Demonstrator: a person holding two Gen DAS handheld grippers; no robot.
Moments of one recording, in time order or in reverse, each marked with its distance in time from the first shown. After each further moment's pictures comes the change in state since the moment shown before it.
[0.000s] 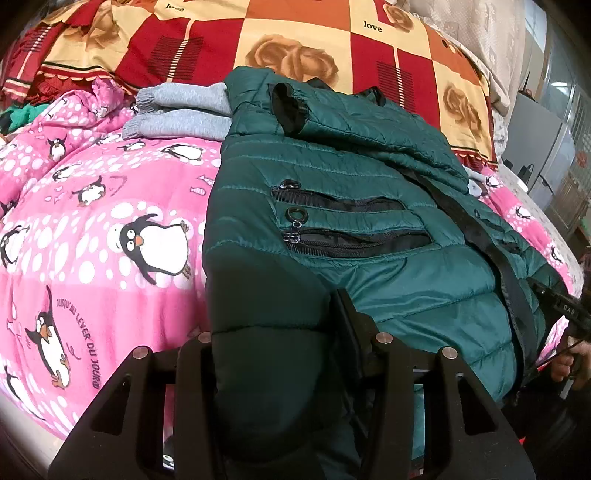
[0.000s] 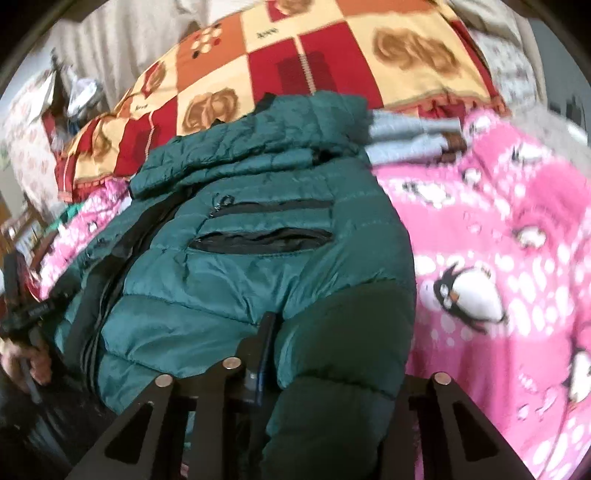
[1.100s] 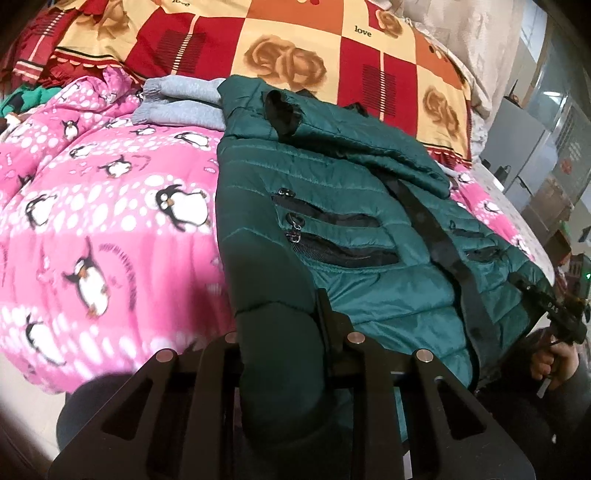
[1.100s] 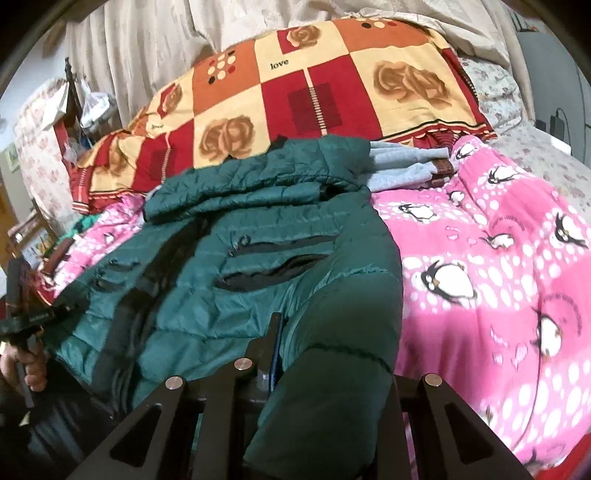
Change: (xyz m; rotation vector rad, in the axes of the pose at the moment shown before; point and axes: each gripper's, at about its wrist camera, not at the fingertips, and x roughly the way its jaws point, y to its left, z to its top) left arm -0.071 0.009 -0.022 -0.036 0.048 -0.091; right arm -0.064 0.019 -0.020 0.061 -0.072 0.053
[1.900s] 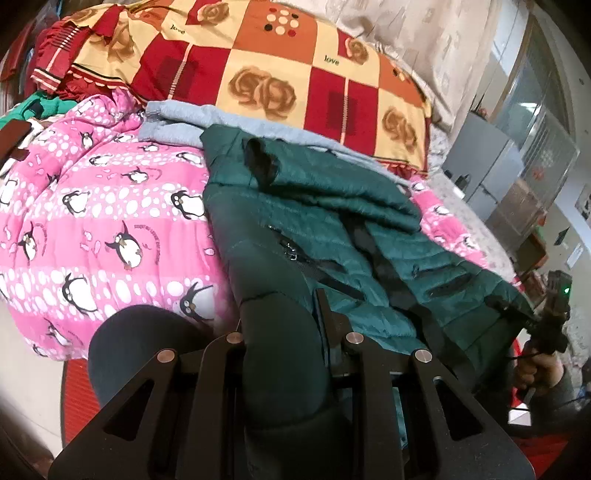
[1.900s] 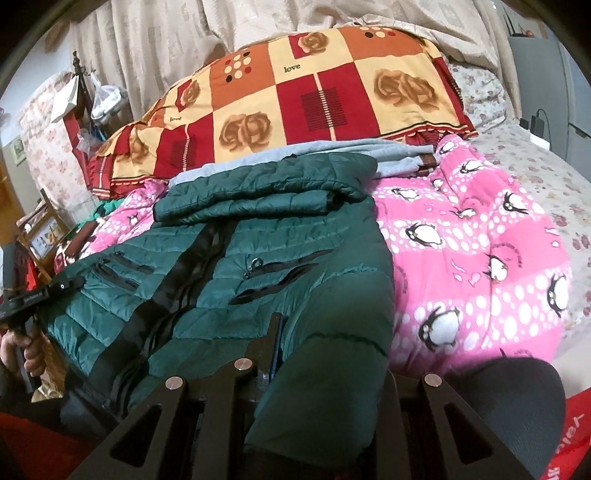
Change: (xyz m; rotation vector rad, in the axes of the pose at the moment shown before) left arm -0.112 -0.016 -0.031 -0.003 -0.060 -0.104; right arm -0.103 0.039 -0.036 -0.007 0.054 -0.022
